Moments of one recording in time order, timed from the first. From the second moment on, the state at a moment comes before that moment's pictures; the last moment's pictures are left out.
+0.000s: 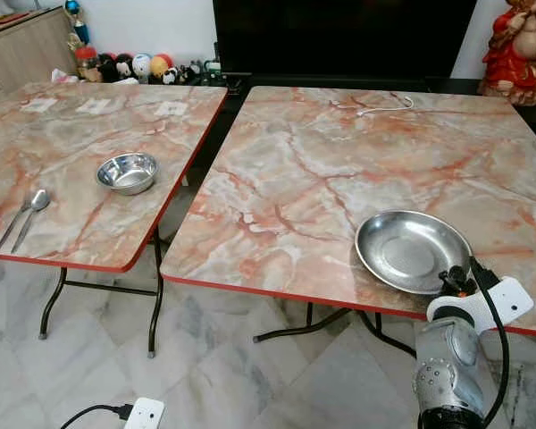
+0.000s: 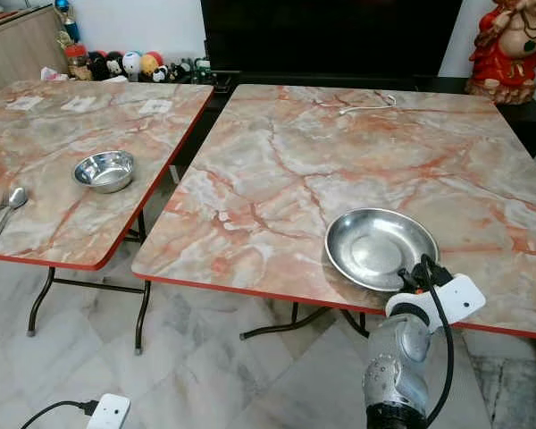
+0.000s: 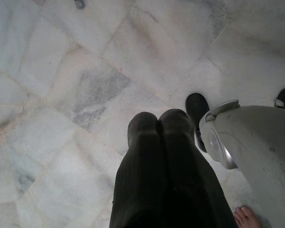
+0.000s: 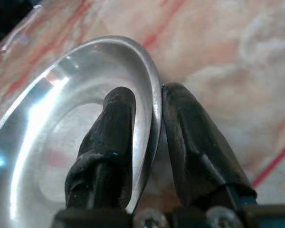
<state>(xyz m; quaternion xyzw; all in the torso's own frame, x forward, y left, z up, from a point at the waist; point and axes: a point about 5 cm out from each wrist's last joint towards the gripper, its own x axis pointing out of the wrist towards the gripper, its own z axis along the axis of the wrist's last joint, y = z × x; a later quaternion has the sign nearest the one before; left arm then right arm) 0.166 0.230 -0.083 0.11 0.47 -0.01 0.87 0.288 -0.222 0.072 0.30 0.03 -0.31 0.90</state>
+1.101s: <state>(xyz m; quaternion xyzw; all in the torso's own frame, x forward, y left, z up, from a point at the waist) 0.166 0.230 -0.083 0.11 0.47 -0.01 0.87 0.299 -0.184 0.103 0.16 -0.04 -0.13 0.98</state>
